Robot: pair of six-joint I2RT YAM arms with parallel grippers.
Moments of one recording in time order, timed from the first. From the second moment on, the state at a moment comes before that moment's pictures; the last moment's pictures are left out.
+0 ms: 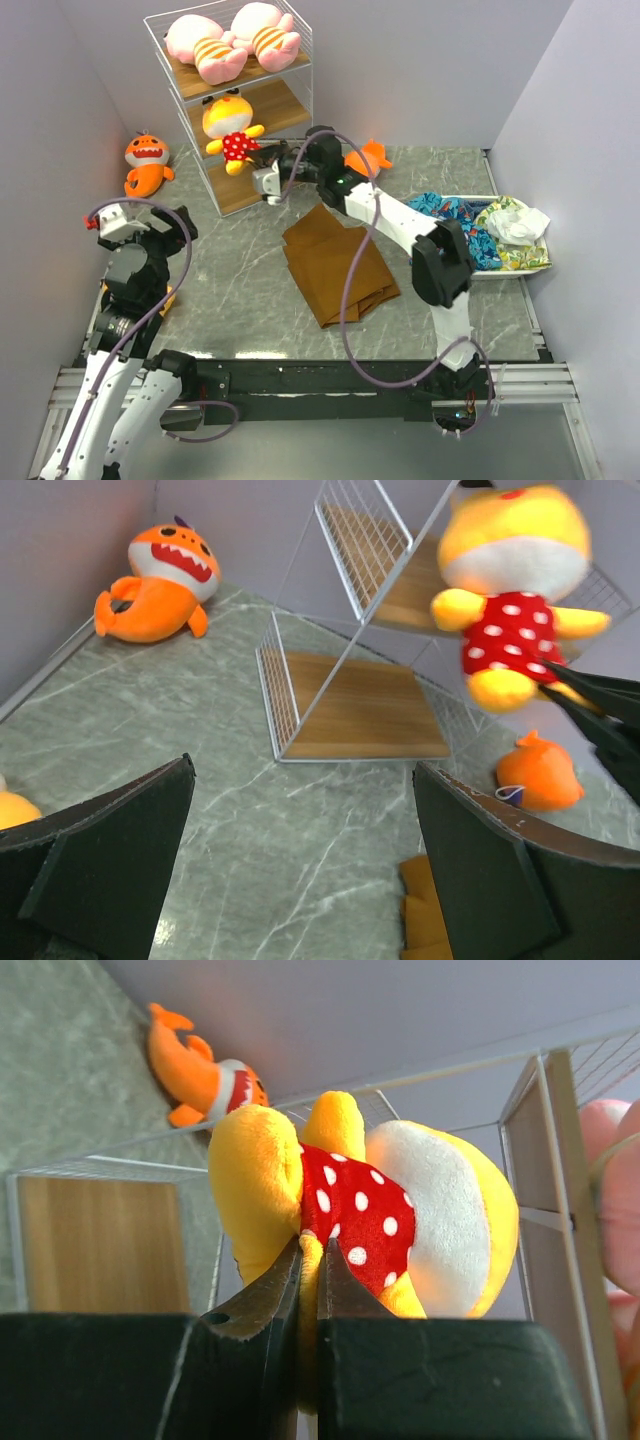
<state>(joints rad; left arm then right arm) -0.24 0.53 0.75 -0.25 -0.46 -0.44 0.68 2.00 1.74 0.20 -0.73 -1.29</state>
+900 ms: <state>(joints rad) -0.24 0.48 0.73 -0.21 -0.47 -0.47 0.66 2.49 2.34 0.35 -0.76 -1.15</state>
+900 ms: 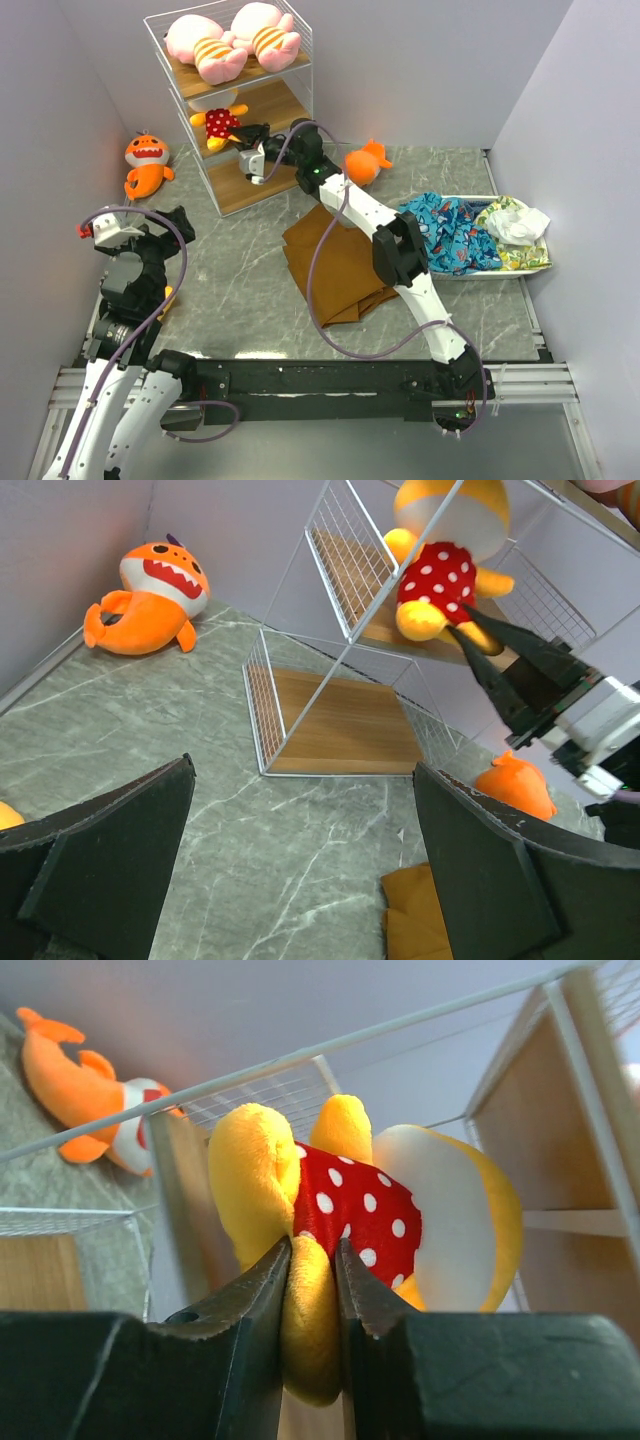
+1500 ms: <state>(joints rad) -0.24 0.48 0.73 -0.21 -0.47 -0.47 0.65 2.52 2.34 0.41 -0.77 -1.13</state>
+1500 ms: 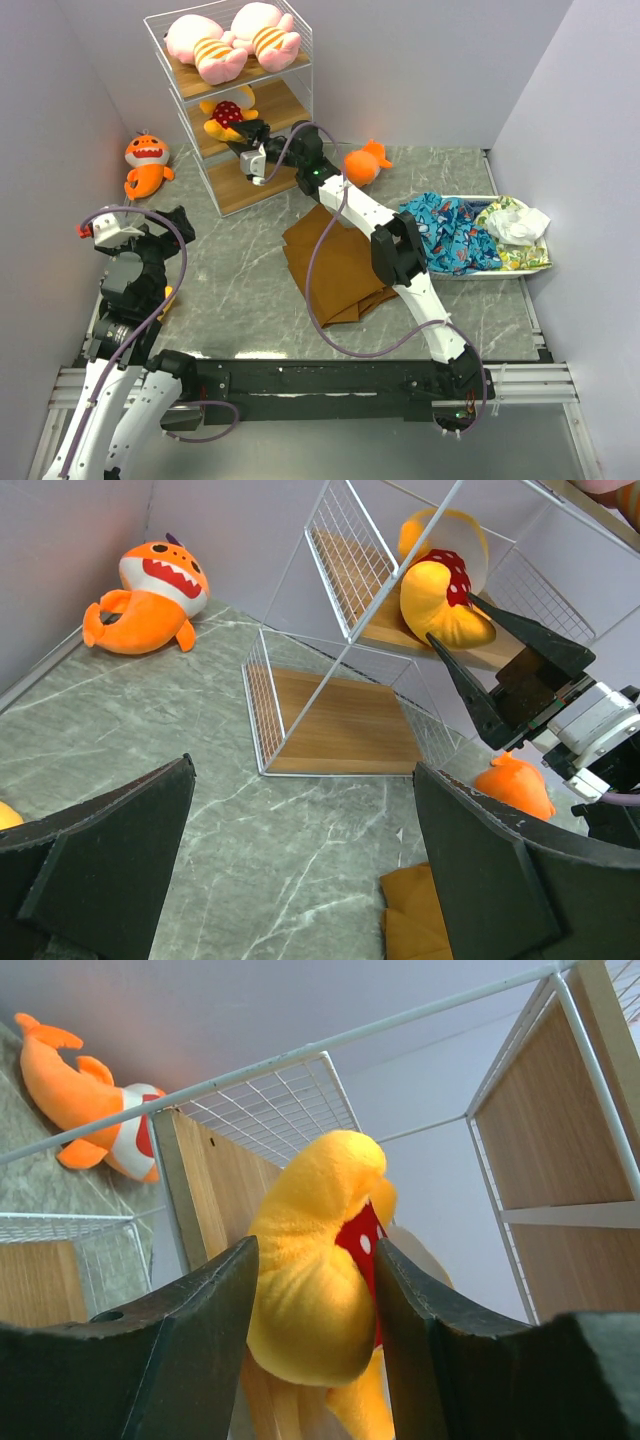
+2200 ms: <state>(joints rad) -0.24 0.71 0.80 -0.55 -0.70 -0.89 0.66 2.25 1.79 0.89 -0.74 -0.76</state>
